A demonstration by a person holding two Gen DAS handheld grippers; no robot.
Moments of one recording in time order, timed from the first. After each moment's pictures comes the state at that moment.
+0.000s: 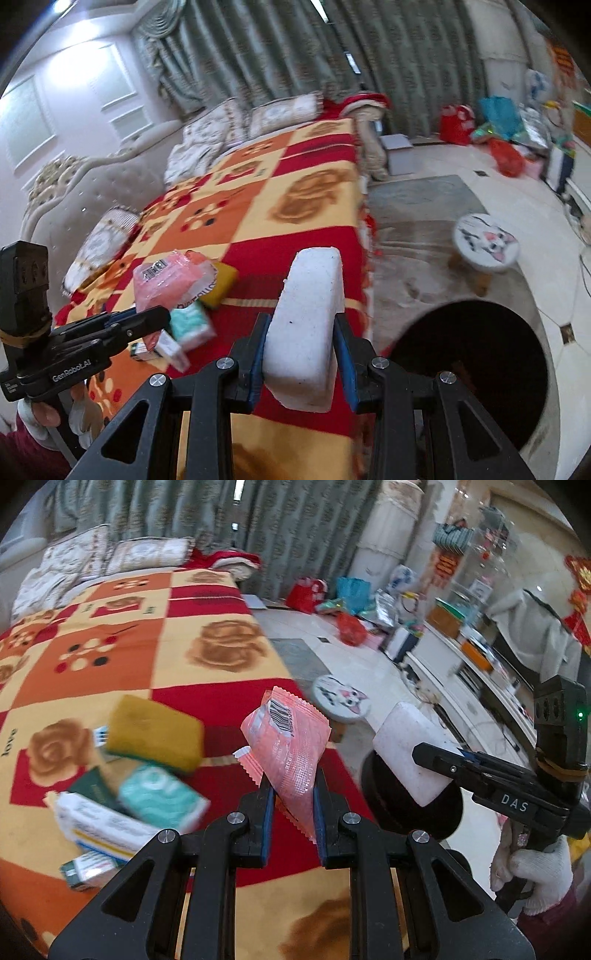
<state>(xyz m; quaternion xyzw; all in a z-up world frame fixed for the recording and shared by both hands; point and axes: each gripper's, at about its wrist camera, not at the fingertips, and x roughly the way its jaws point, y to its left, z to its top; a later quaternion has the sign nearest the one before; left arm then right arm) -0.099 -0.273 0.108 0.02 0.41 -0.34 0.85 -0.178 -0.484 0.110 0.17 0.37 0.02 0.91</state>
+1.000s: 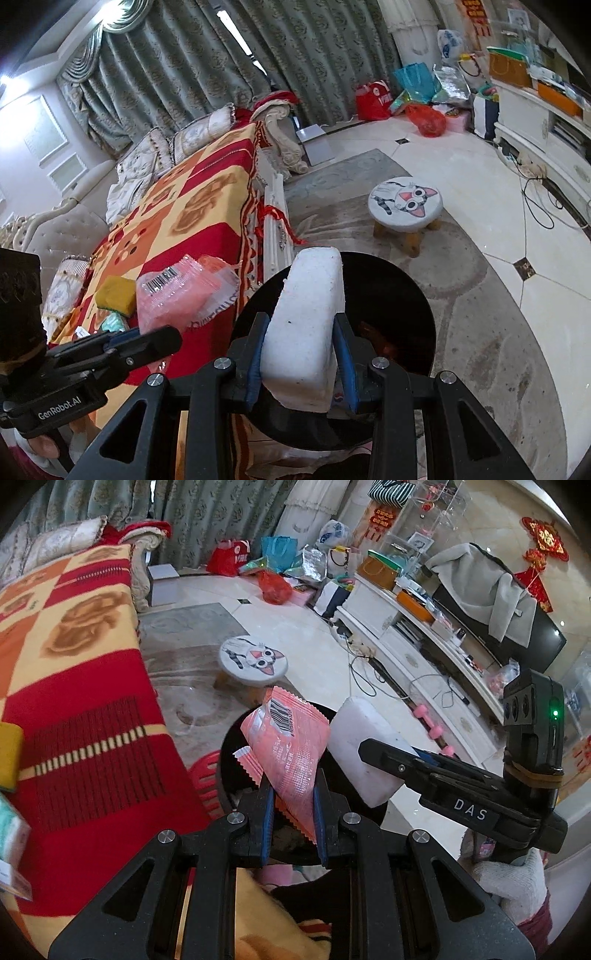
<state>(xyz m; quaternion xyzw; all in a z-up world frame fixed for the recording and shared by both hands) -0.137 -0.416 0.076 0.04 0.46 -0.46 0.76 -0.245 -0.589 0.077 0.24 0.37 -0.09 0.89</state>
